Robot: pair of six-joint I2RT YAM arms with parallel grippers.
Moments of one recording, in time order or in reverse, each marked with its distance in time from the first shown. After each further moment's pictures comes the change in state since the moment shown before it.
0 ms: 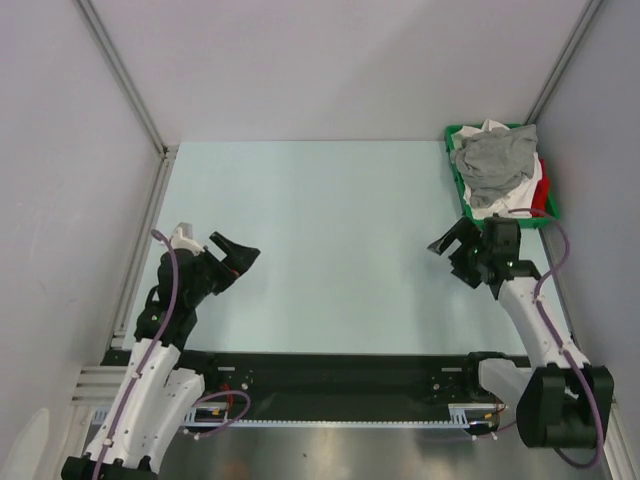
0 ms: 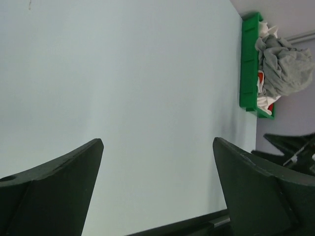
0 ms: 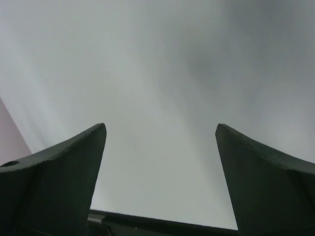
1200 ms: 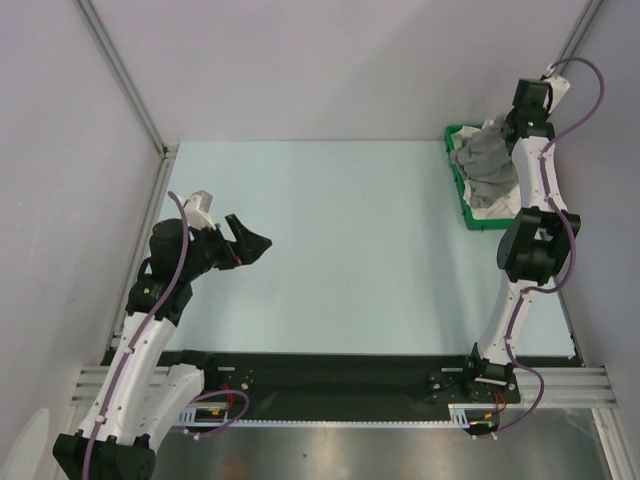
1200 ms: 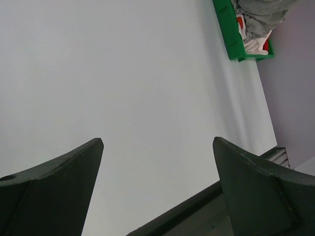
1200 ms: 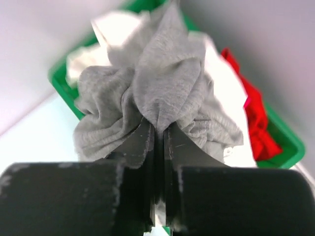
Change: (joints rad) left arm 0.006 0.190 0.262 -0.059 0.256 0.346; right arm -0.181 1.111 1.410 -0.016 0.578 -0.458
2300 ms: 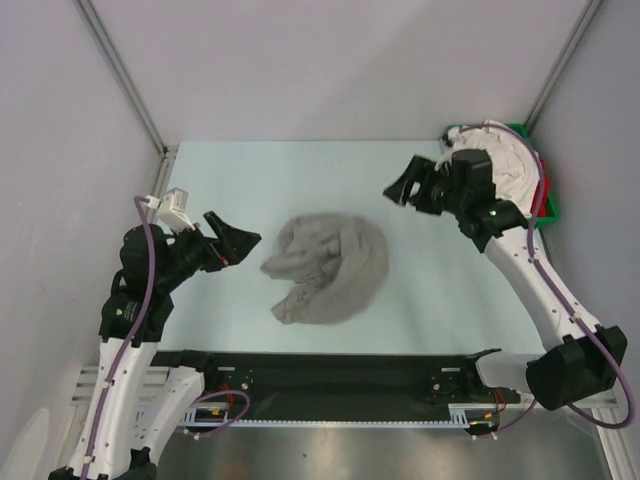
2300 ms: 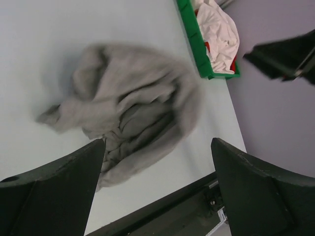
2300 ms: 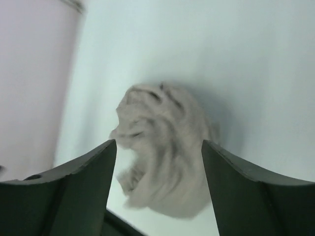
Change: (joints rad) left arm 0.000 -0.090 0.186 -0.174 -0.011 -0.094; right arm 0.494 -0.872 -0.772 0.082 -0.605 0.266
